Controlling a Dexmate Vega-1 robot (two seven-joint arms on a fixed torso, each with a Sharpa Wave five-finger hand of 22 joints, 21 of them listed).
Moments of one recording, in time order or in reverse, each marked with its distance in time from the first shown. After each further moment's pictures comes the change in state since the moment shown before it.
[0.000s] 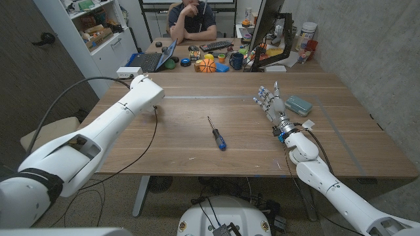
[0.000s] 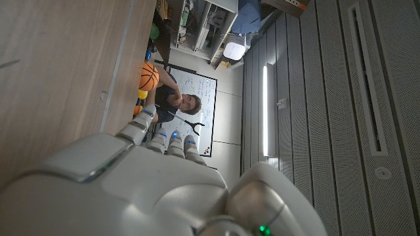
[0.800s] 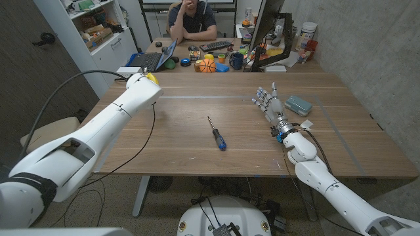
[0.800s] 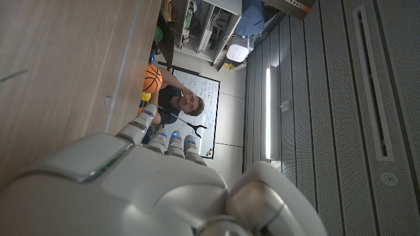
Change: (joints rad) left arm 0.038 0.037 -0.028 -0.114 0.039 -0.050 0.034; left_hand -0.001 -0.002 0.000 0.000 -0.005 0.000 0.000 0.000 0.000 0.000 0.000 0.000 0.000 0.000 0.000 -0.008 0.000 0.000 0.000 0.000 0.000; right arm 0.005 0.004 -0.012 -0.003 -0.021 -0.017 -0.024; right_hand 0.000 0.000 -0.008 0.000 0.000 0.000 0.000 0.000 0.000 0.000 0.000 0.000 0.000 0.000 0.000 0.000 0.000 0.000 0.000 0.000 0.000
